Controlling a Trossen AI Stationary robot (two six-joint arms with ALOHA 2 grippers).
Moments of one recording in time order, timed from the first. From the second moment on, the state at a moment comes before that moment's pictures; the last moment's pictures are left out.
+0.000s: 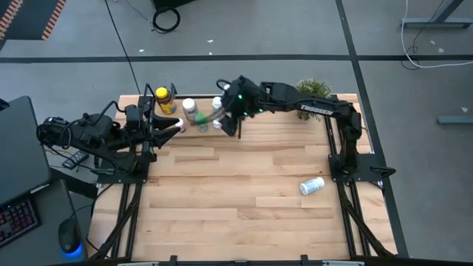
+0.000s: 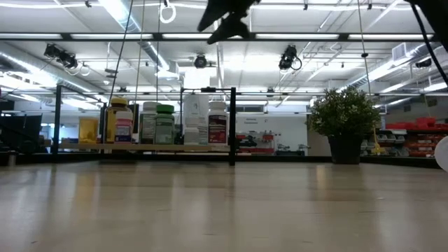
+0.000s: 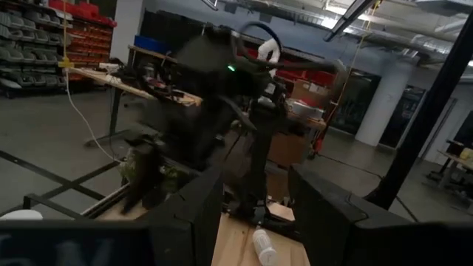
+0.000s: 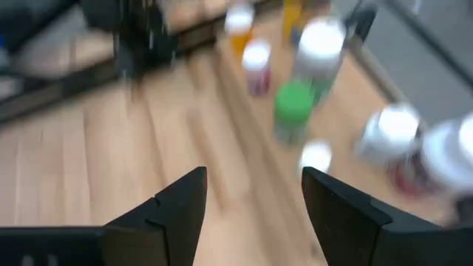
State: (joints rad) left arm -0.28 0.71 0.97 -0.13 -0.56 -0.25; right arm -0.20 1.91 2.06 -0.85 0.00 0.22
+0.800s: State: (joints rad) left arm -0.25 0.79 0.97 -0.03 -0.57 -0.24; right arm 0.17 1.83 1.91 -1.48 0.22 0.38
